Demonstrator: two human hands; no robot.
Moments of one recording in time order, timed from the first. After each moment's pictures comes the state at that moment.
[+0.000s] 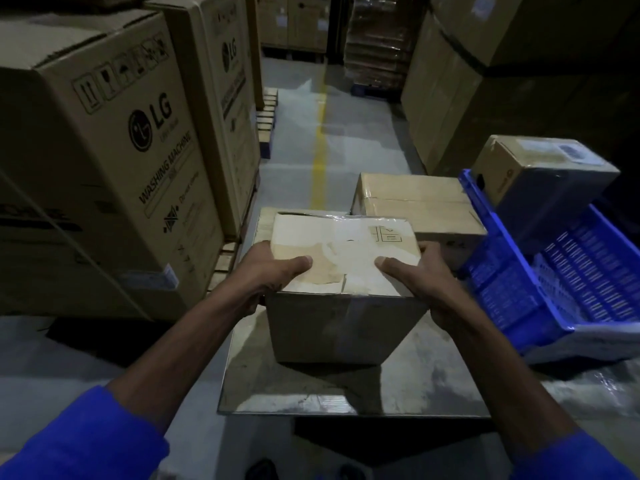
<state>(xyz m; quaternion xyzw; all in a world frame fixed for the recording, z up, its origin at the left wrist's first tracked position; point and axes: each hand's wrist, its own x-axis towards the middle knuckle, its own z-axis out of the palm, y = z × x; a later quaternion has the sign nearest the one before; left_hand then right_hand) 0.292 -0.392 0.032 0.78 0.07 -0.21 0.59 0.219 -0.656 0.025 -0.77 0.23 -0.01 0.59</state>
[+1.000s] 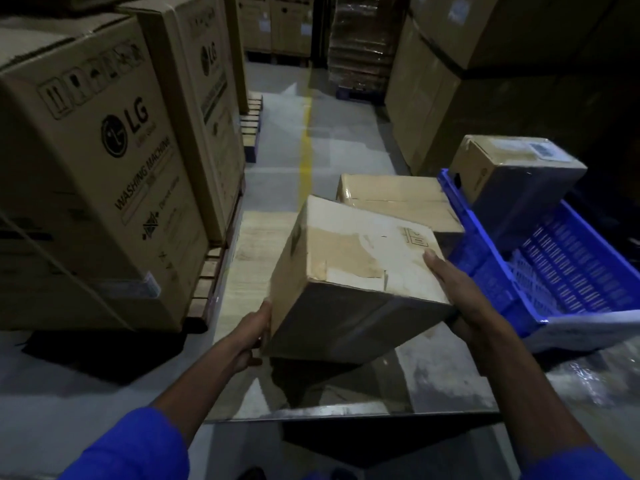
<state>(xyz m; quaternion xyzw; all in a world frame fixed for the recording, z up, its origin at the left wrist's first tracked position) 0.267 -0.394 -0.100 0.69 0.21 -0.38 0.58 0.175 -0.722 0.024 -0.62 0.27 0.00 0.74</state>
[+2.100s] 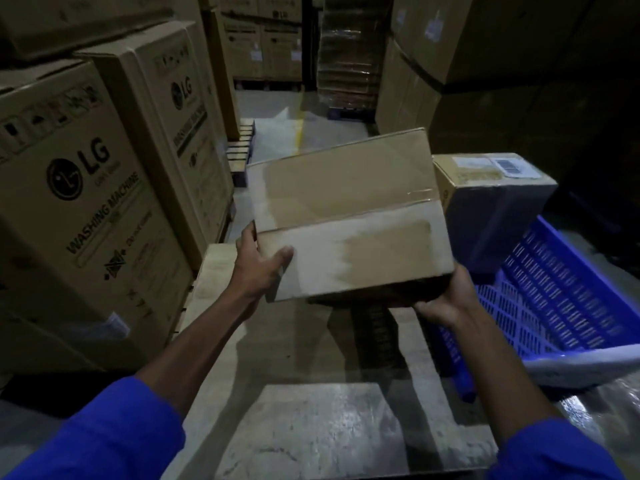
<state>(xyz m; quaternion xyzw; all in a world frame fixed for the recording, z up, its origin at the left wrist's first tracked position) 0.366 -0.545 -0.002 0.75 -0.07 -0.03 0.65 0.234 -0.841 0.022 -0.31 0.26 -0.01 0.91</state>
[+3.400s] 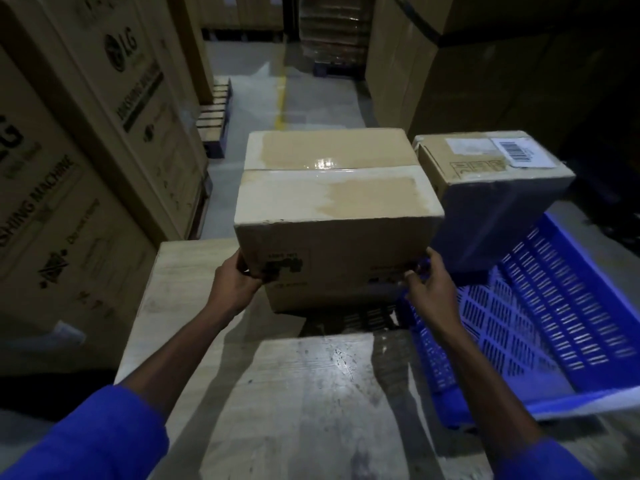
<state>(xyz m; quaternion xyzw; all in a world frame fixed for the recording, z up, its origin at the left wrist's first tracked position) 0.424 -0.611 -0.060 0.84 -0.06 -0.08 0.53 0.287 -0.908 -0.040 -0.82 0.30 -0.14 0.46</state>
